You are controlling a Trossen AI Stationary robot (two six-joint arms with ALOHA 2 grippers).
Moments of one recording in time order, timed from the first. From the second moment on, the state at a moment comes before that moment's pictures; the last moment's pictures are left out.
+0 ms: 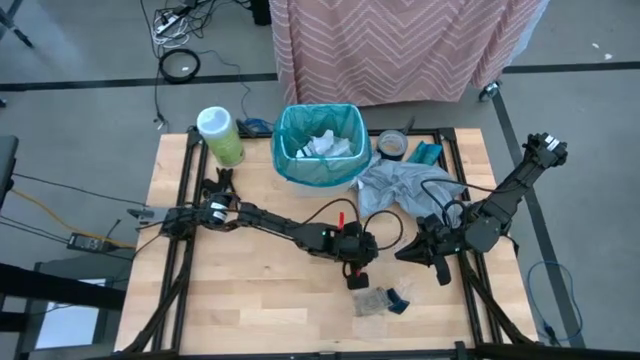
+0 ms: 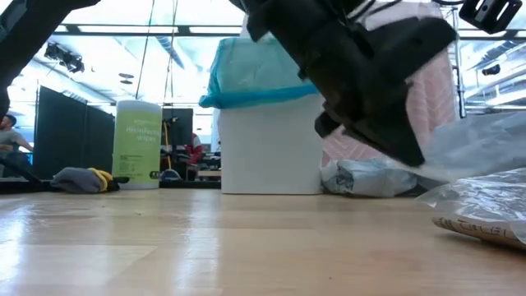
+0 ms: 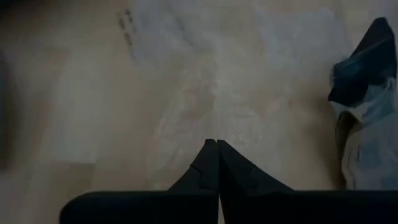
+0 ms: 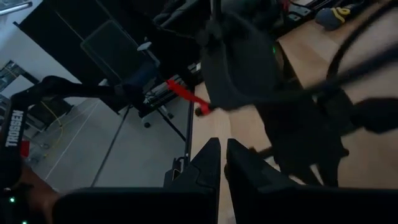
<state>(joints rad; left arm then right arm) -0.21 2.29 1.84 -0.38 -0.15 -0.22 0.77 0.81 0.59 -0.05 0.56 0.78</state>
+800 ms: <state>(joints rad) -0.11 1.78 1.68 -0.57 -0.39 -0.18 0.77 0.81 0.59 -0.06 0.56 0.78</state>
